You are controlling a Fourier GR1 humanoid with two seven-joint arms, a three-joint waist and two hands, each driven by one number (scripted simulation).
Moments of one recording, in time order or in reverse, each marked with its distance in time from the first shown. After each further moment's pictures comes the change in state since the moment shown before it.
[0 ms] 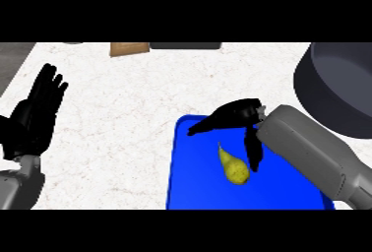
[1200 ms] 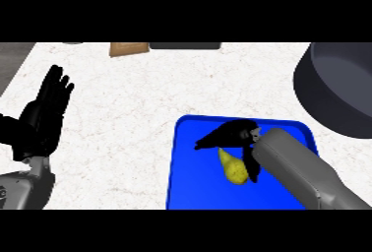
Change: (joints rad) left arm 0.003 -0.104 0.041 -0.026 -0.112 -0.039 0.034; right arm 0.171 0.106 -0.065 0.077 0.386 -0.084 -0.065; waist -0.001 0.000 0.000
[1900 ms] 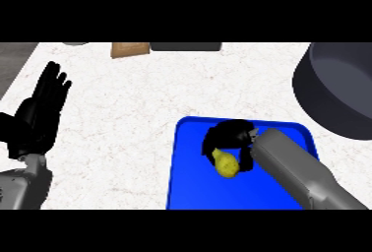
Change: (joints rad) left arm -0.015 -0.009 0.032 -0.011 -0.016 -0.028 0.031; right arm -0.007 0.028 0.010 0.069 0.132 -0.173 -0.182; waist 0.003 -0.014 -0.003
